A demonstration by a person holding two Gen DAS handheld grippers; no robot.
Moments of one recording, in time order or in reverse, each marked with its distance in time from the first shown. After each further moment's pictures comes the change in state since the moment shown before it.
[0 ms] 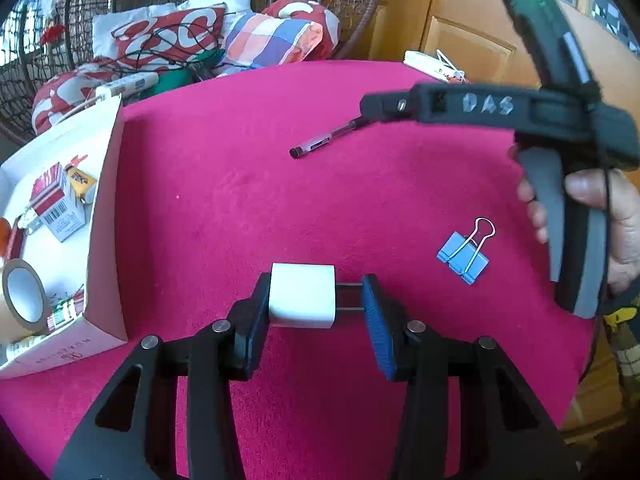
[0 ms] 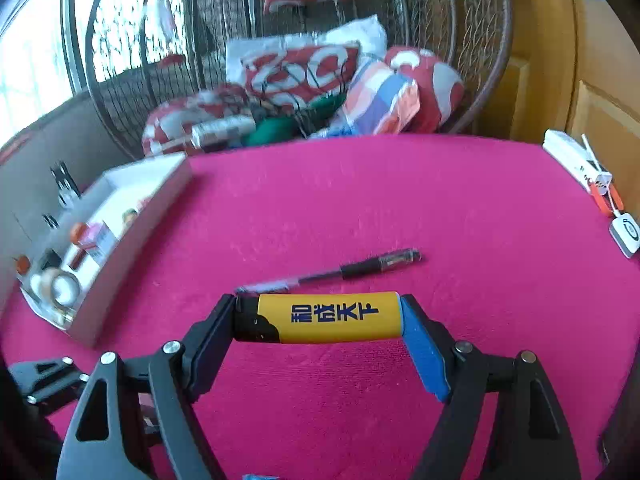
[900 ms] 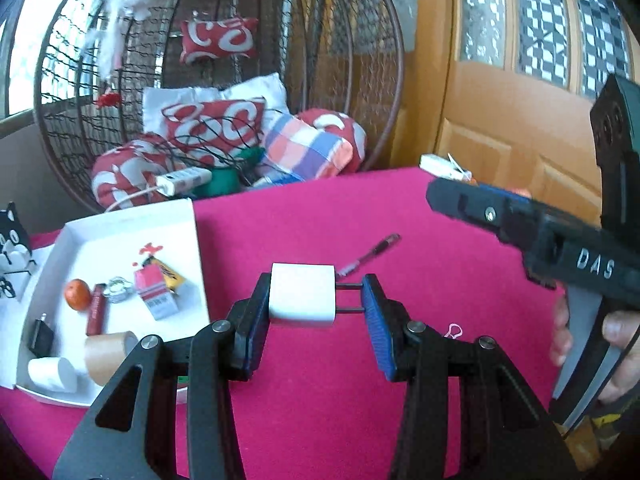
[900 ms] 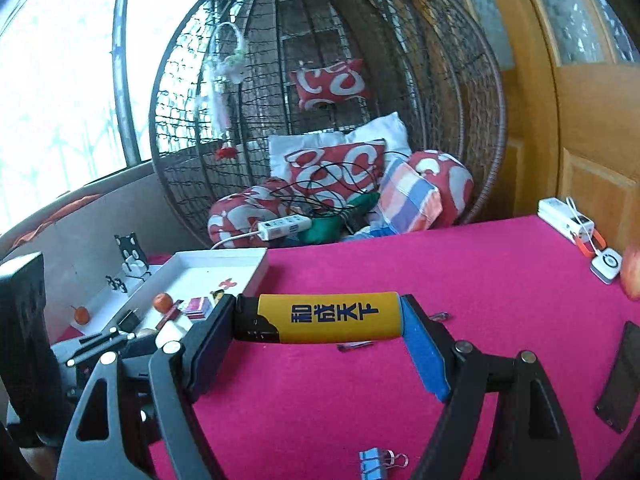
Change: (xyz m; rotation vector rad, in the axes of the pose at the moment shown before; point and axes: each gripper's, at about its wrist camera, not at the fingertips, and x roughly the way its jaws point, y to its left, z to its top) left arm -0.108 0.021 0.030 -0.062 -0.323 0.083; right arm -0.097 0.059 -0.001 0.001 -0.295 0.084
